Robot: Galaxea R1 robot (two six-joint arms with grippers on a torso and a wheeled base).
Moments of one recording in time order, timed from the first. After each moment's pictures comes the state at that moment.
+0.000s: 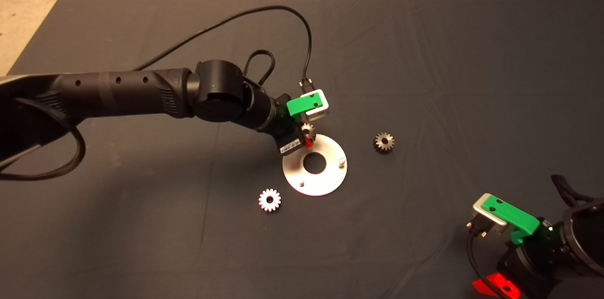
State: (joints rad) left arm -0.28 2.59 -1.12 0.58 0.91 -0.23; right arm 0.11 1.99 -0.35 -0.42 -1.53 1.08
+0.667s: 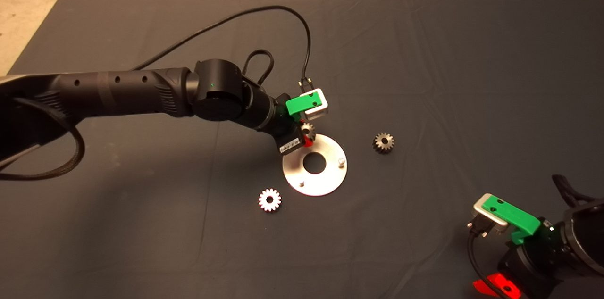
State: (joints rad) left arm -0.28 2.59 -1.14 0.55 0.90 -0.23; right arm 0.11 1.99 -0.35 -0.42 -1.53 1.08
